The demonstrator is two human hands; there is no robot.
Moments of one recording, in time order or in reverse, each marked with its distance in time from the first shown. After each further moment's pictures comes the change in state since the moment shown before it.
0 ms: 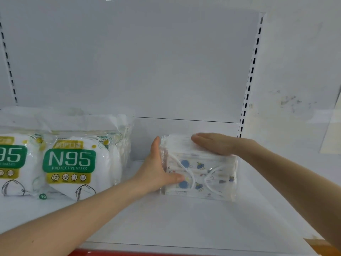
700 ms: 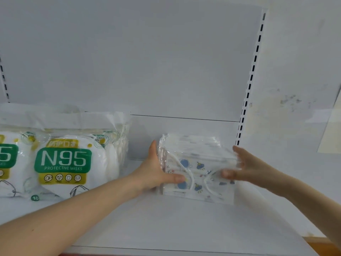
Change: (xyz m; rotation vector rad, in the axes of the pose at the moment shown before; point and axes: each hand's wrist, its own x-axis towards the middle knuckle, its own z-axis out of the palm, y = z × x) left_hand 0.014 -0.015 0.002 -0.167 -0.084 -0.066; right_hand -0.063 0.061 0.037 0.676 0.082 0.004
